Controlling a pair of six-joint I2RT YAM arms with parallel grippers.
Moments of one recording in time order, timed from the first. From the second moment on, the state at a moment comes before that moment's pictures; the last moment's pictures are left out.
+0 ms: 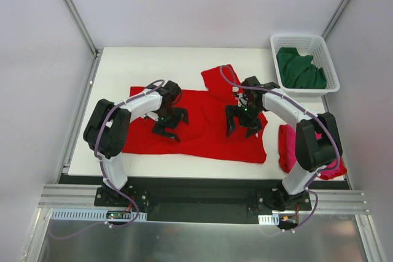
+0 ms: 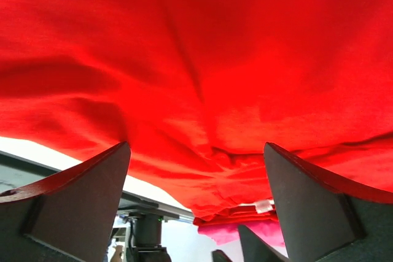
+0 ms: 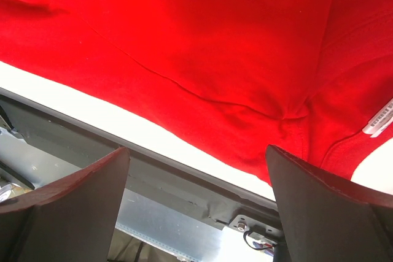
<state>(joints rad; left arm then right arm) -0.49 1.85 1.23 -0.88 0.23 -1.70 0.41 1.69 1.21 -0.98 -0.34 0.23</state>
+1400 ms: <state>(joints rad) -0.49 1.91 1.23 -0.88 0.23 -1.69 0.40 1.69 1.21 -0.98 -0.35 0.22</state>
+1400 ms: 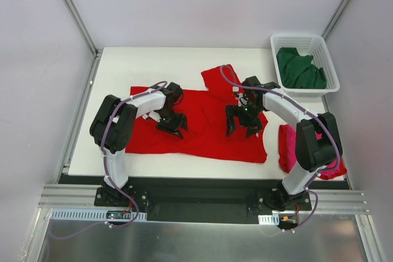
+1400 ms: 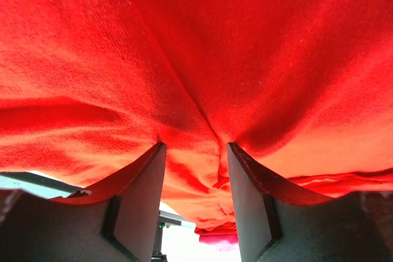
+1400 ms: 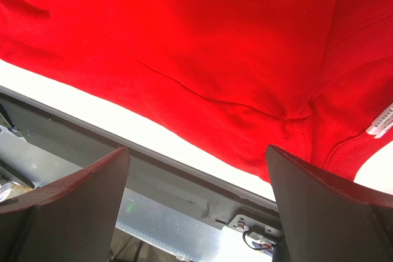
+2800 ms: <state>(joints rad) -0.47 1.92 1.23 -0.87 0.27 -1.66 0.40 1.71 1.21 -0.98 -0.35 0.22</state>
